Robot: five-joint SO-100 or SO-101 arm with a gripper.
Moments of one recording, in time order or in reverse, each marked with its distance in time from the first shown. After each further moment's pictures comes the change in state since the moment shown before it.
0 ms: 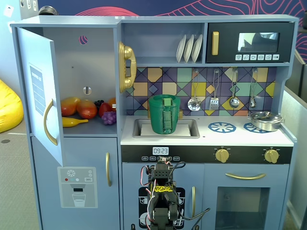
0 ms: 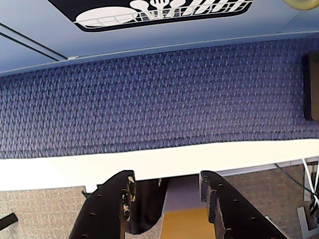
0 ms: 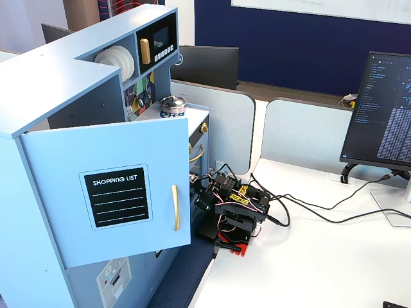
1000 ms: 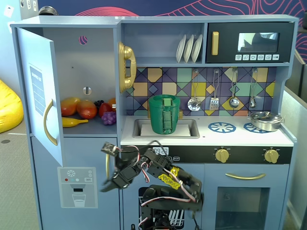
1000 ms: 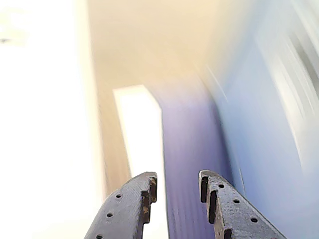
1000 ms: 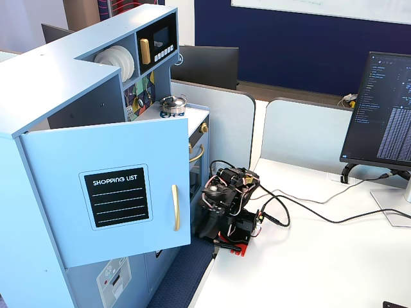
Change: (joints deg) arm -81.5 -12.1 -28.3 -17.8 -18.3
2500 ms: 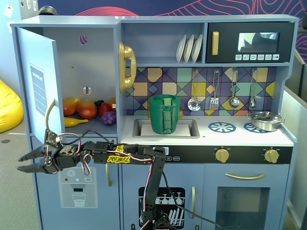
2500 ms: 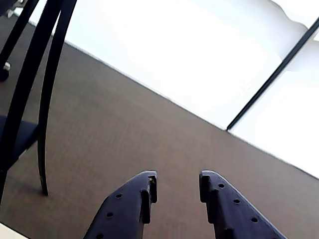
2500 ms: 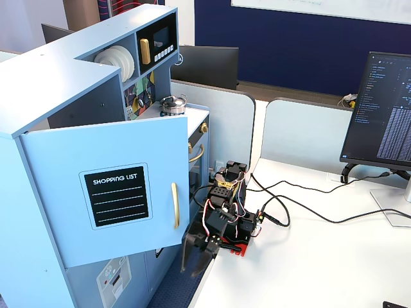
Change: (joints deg) arm -11.1 -67.8 -46.2 -51.5 -17.5
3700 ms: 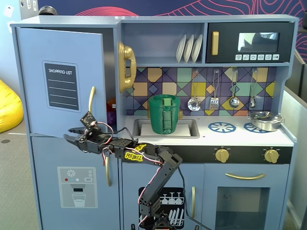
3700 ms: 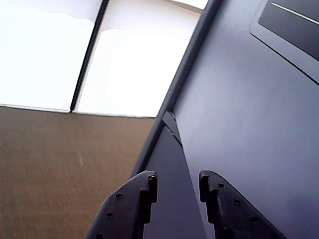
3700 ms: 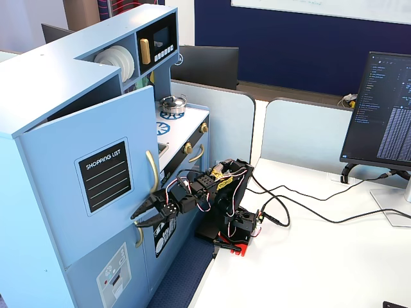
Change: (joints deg) arm 30.4 17.9 25.2 -19.2 10.1
